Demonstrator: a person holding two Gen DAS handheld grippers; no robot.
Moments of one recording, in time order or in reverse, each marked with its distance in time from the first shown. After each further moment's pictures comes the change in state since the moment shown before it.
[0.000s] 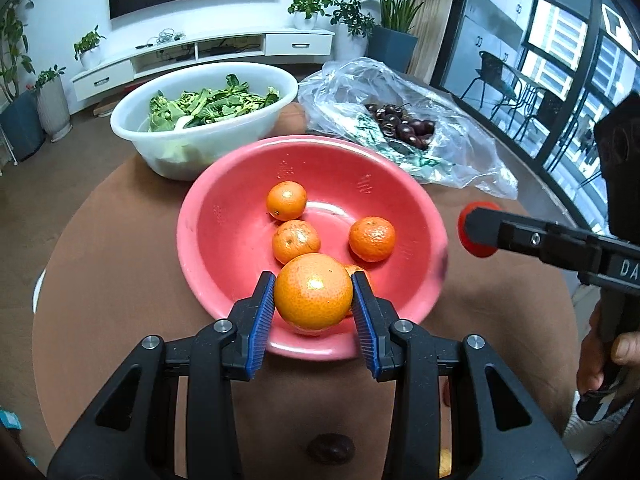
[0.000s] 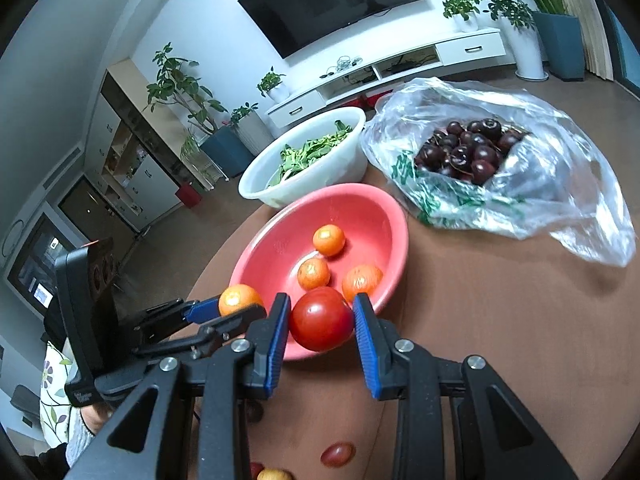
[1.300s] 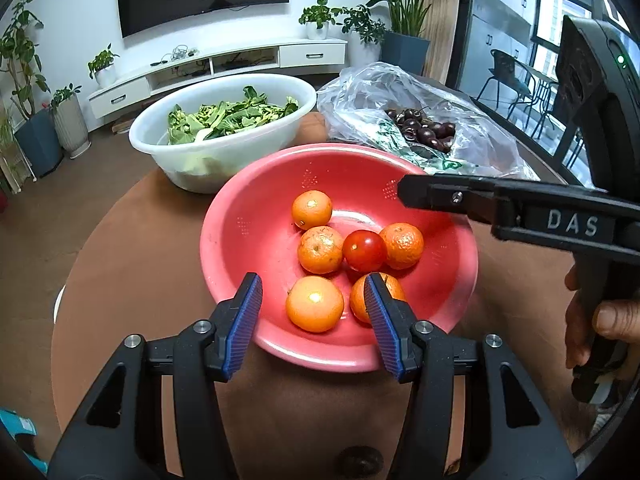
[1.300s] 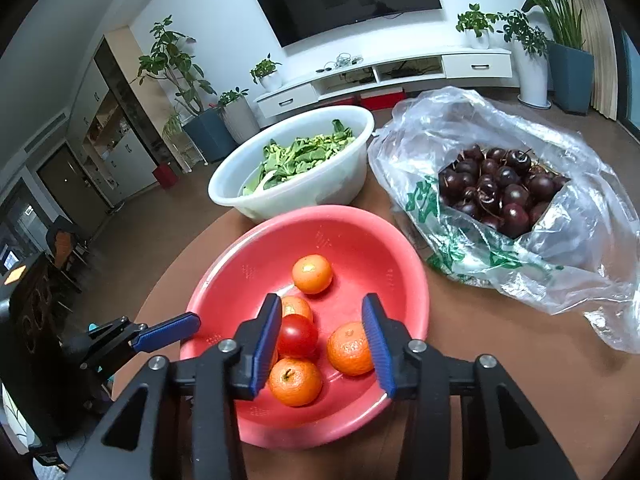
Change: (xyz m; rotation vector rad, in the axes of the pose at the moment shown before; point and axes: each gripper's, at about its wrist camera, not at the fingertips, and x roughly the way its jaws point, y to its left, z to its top) left arm 0.002 0.003 -0.002 0.033 -0.041 0.085; right arm 0.054 0.012 0.031 -0.109 0.010 -0.109
